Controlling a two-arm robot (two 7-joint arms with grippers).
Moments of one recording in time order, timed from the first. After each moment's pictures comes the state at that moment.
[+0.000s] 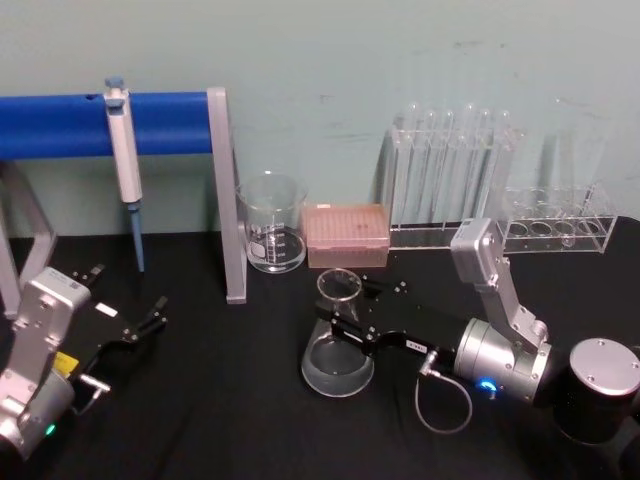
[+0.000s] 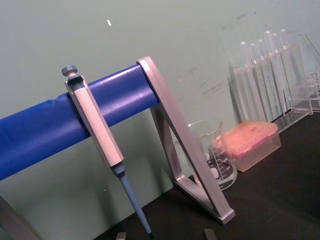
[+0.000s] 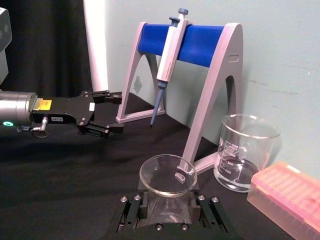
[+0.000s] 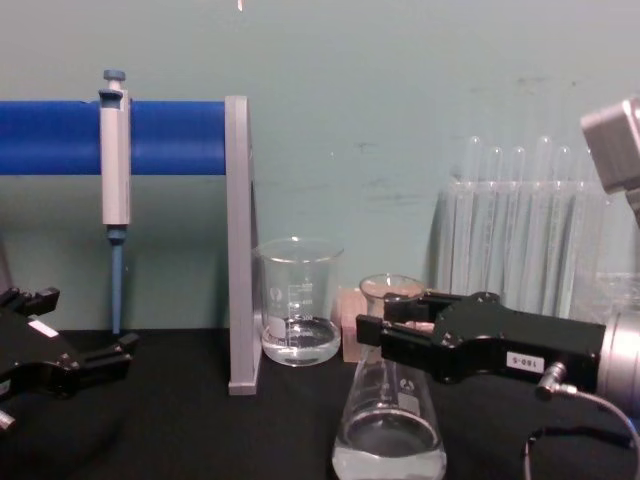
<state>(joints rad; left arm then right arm) -0.20 0.60 0.45 -1.41 -0.25 -0.12 0.03 0.45 0.35 -0.52 -1.18 0.41 -0.13 0.68</state>
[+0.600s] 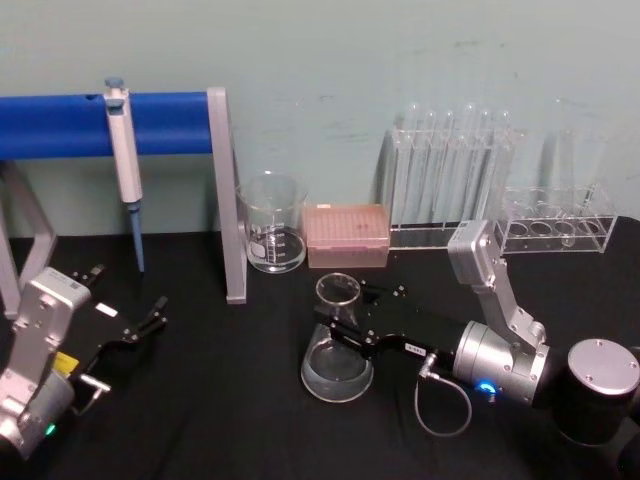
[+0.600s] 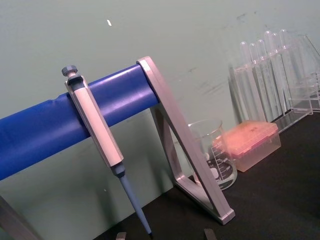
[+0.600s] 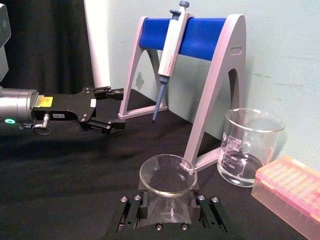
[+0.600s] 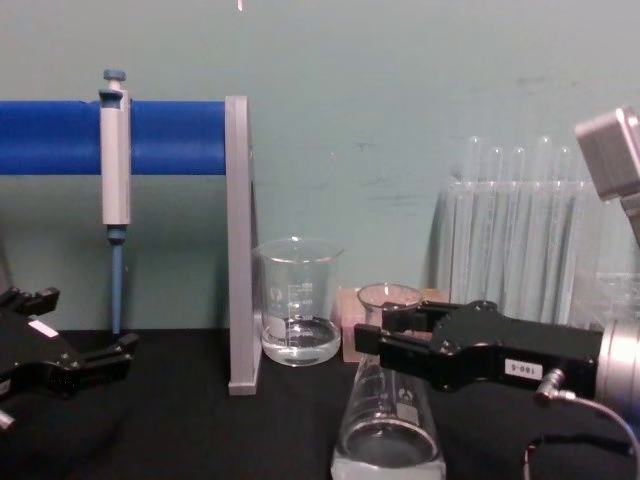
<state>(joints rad) -0.20 0.60 0.45 -1.41 -0.25 -0.12 0.03 0.46 0.36 -0.53 -1.17 0.42 -0.11 0.68</state>
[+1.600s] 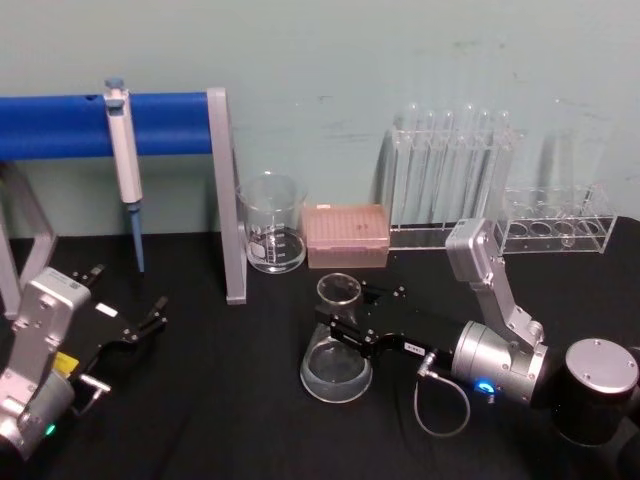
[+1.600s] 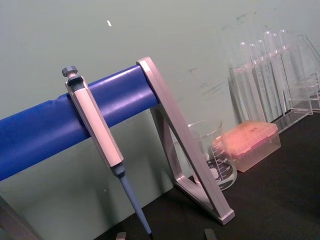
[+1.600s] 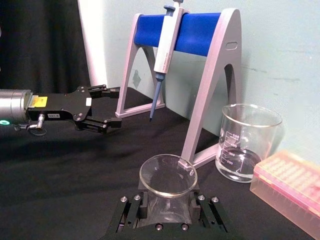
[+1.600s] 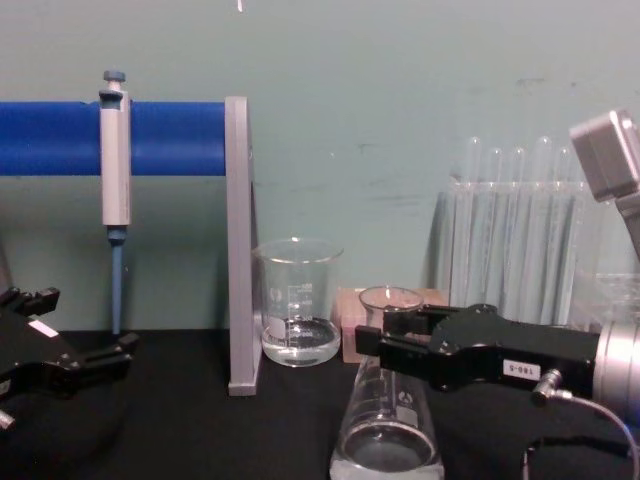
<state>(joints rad) -0.20 0.60 0.45 -1.41 -0.25 -0.12 0.03 0.46 0.35 -0.54 -1.17 0.43 -0.09 0.67</state>
